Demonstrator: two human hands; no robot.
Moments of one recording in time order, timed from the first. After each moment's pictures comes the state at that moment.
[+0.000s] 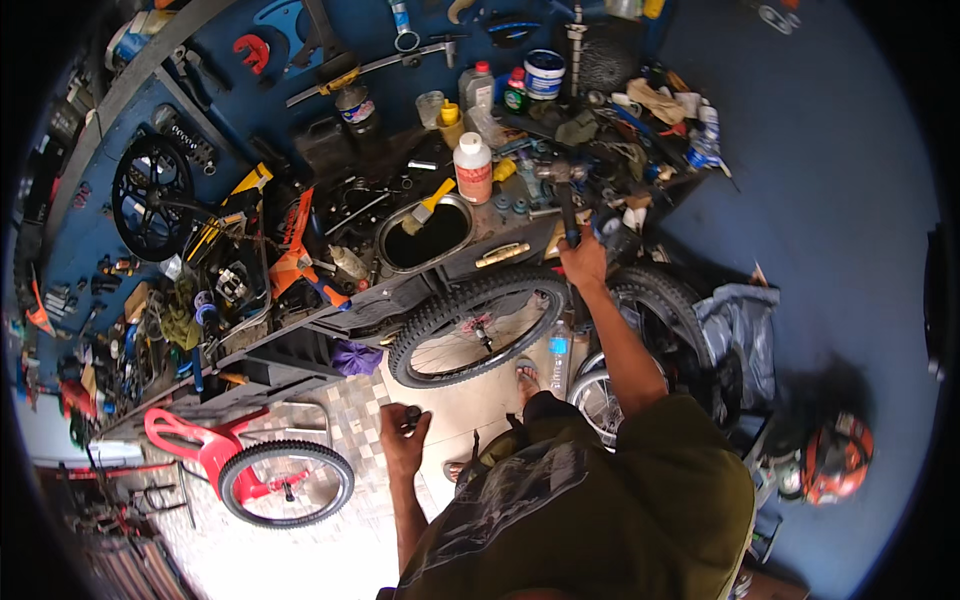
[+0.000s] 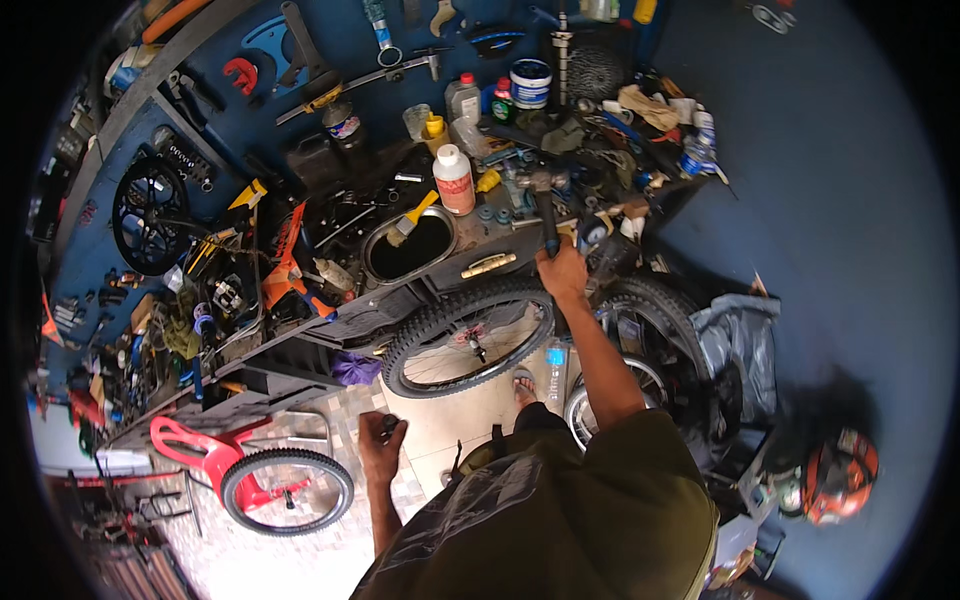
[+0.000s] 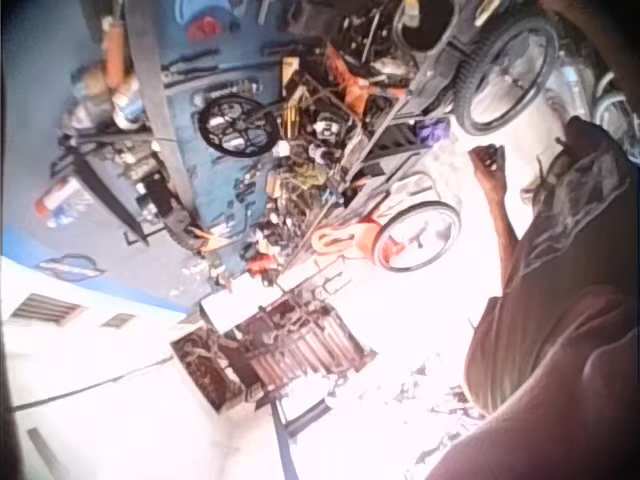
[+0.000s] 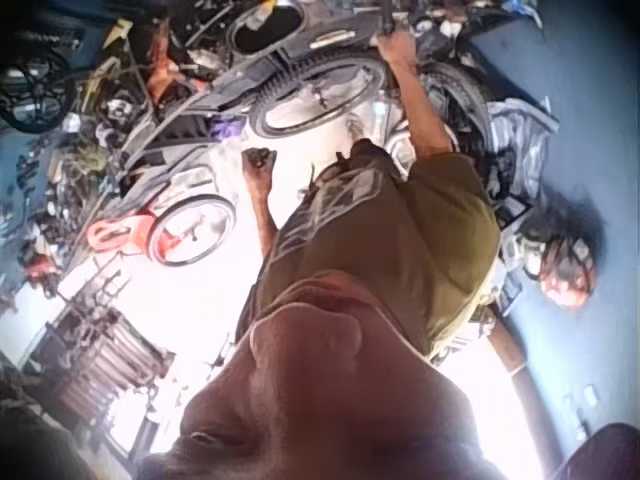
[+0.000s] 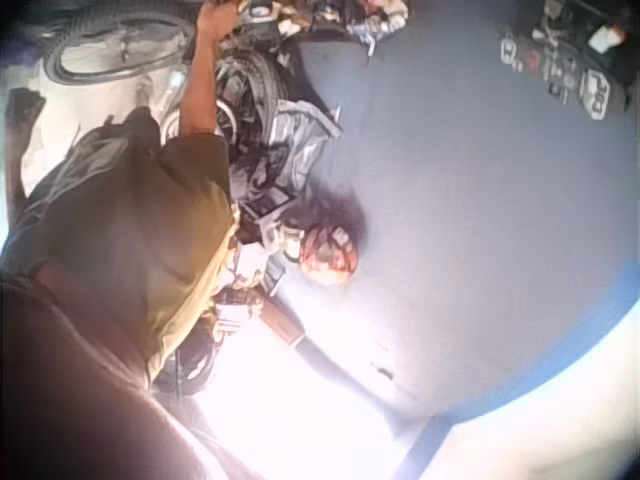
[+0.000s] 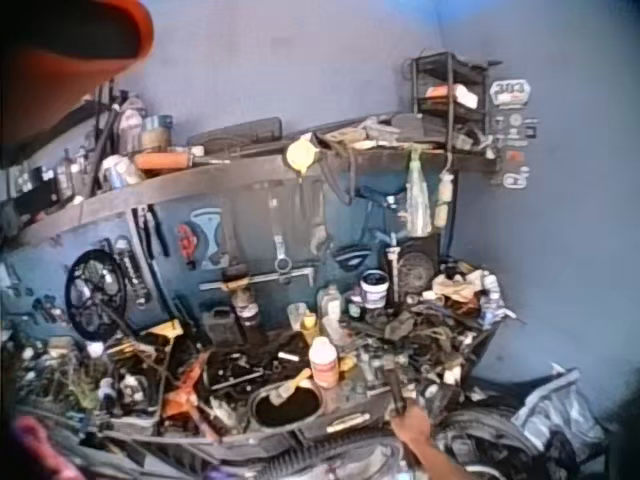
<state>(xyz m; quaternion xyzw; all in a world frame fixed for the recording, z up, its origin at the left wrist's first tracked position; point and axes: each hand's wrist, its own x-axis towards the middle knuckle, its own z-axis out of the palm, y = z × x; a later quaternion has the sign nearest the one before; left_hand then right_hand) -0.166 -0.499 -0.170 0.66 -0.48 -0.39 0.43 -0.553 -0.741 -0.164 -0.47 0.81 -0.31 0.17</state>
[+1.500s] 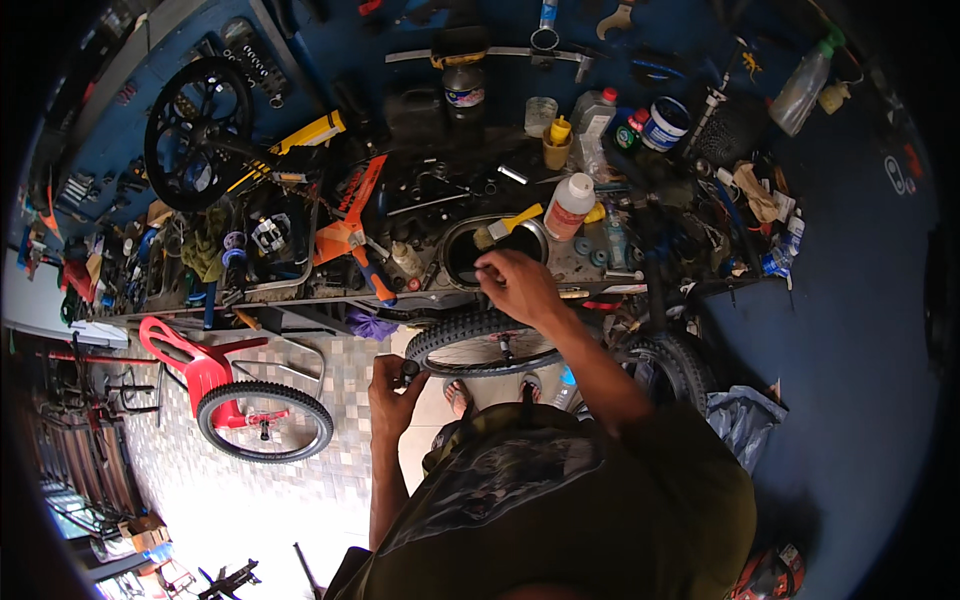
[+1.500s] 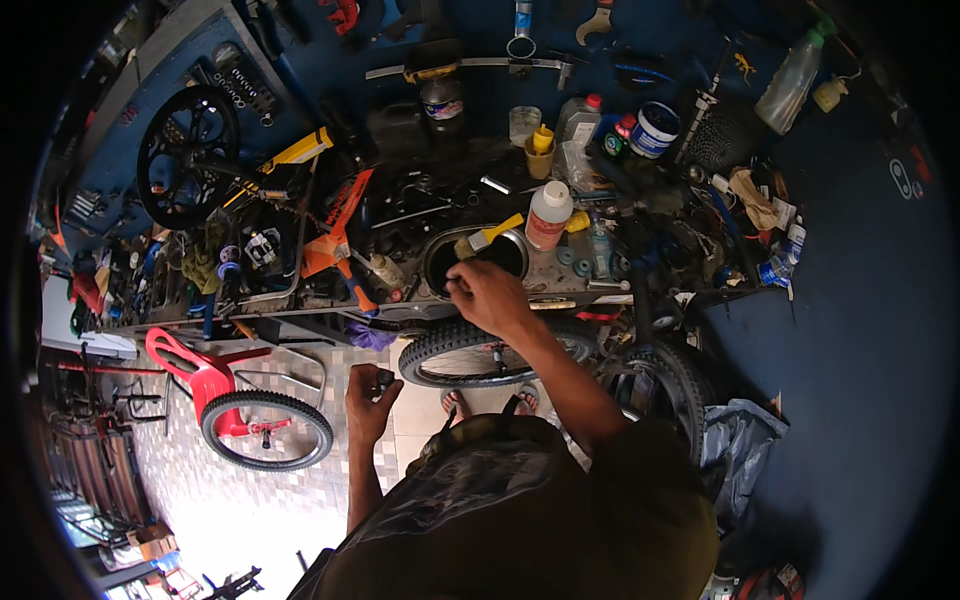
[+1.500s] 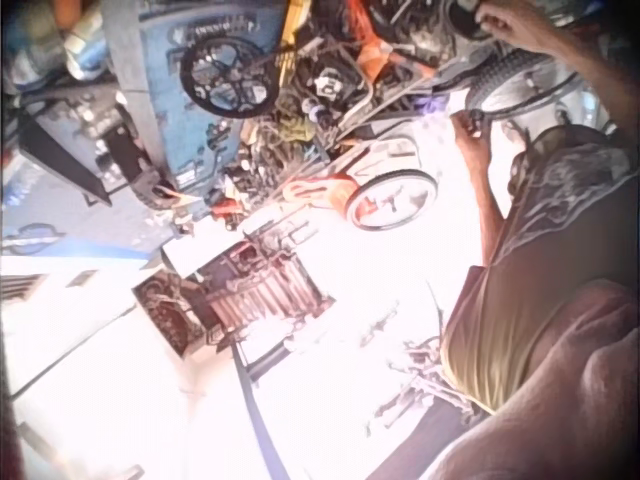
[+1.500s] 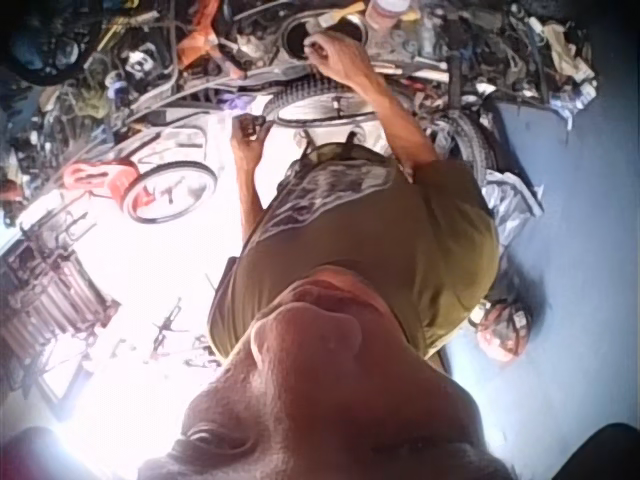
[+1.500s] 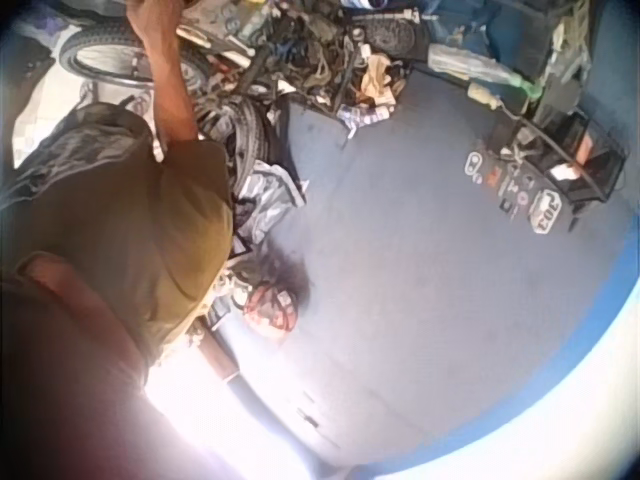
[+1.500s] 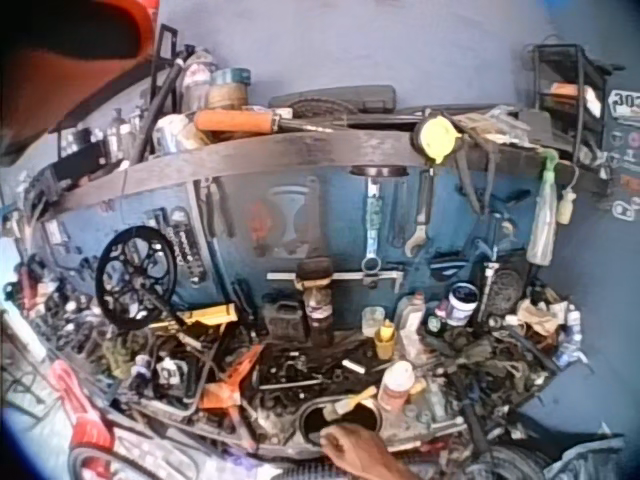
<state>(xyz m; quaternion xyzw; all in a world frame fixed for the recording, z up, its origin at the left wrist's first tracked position) -0.152 -0.616 -0.121 0.70 -0.49 -0.29 0.44 -0.372 -0.816 -0.093 -0.80 0.42 -0.33 0.29</state>
